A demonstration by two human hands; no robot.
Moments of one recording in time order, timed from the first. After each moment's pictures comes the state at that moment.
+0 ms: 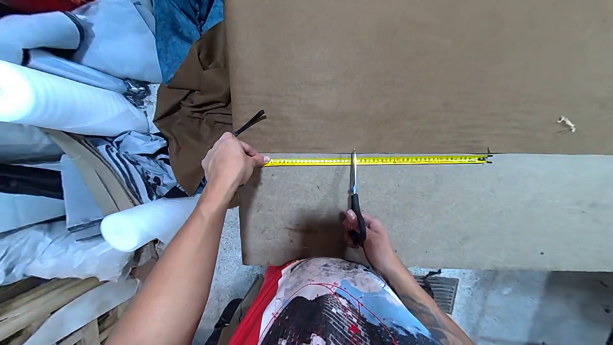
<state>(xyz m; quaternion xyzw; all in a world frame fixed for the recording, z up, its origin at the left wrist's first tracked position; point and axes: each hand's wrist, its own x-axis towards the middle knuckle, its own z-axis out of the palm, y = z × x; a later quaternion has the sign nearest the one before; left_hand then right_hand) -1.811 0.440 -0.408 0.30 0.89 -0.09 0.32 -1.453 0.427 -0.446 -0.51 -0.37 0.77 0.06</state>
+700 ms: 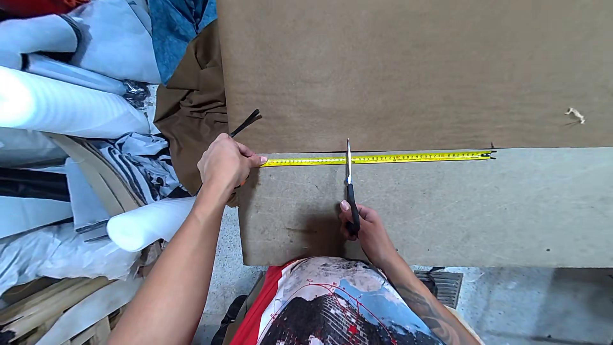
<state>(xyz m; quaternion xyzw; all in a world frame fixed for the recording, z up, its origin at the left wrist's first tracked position) -1.814 0.441 -0.411 0.31 0.89 -0.09 0.33 -1.469 0.439 -0.449 -0.52 -0.36 0.77 0.06</state>
